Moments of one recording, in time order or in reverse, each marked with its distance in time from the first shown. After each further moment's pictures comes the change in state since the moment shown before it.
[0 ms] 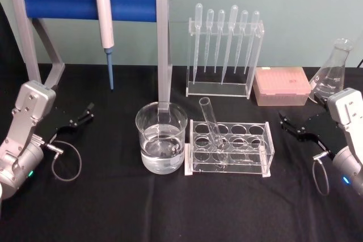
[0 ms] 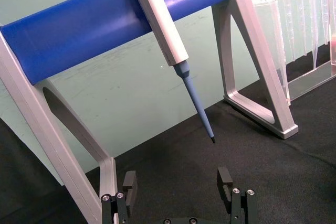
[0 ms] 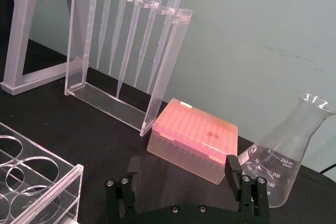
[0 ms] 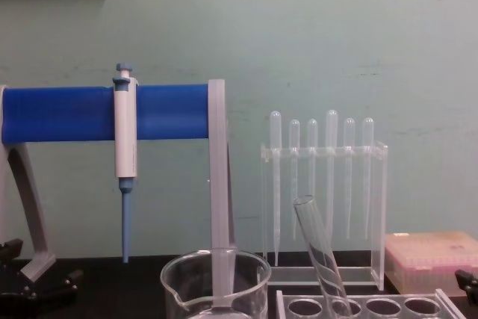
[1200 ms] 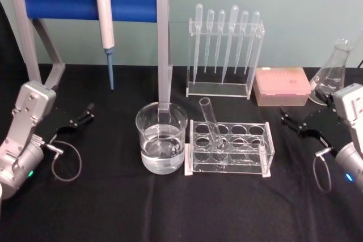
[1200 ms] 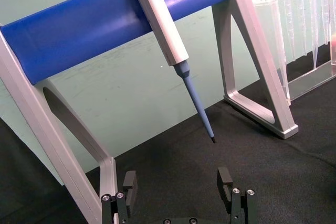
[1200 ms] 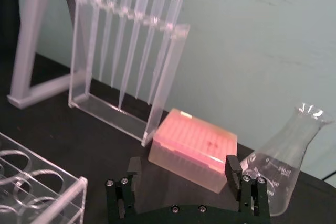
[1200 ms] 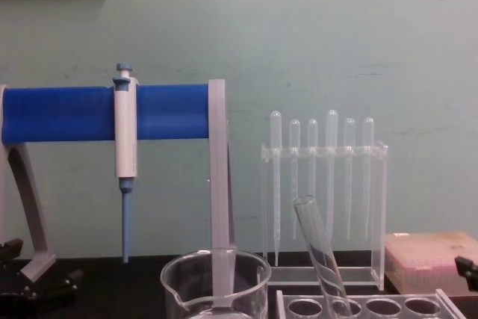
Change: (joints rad) left arm 0.000 0.000 0.000 0.000 0.000 0.000 0.000; right arm -0.015 0.006 0.025 -0.035 0.020 -0.002 0.018
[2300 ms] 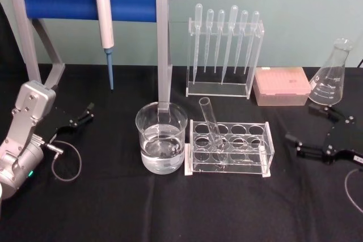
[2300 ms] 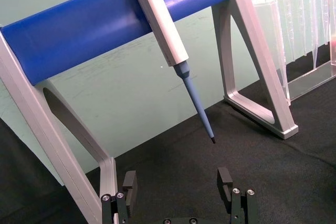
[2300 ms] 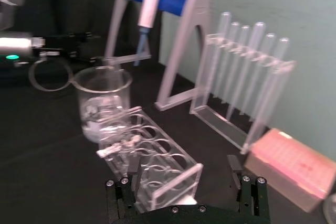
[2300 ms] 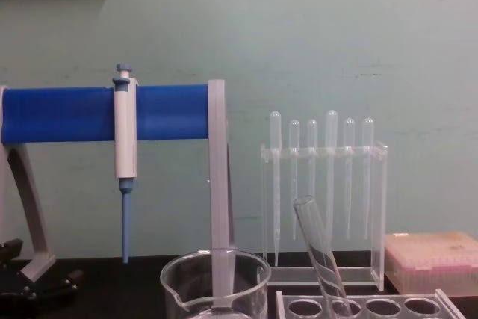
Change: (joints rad) left arm 0.000 0.000 0.000 0.000 0.000 0.000 0.000; right arm -0.170 0.271 0.194 -0.248 0.319 0.063 0.595
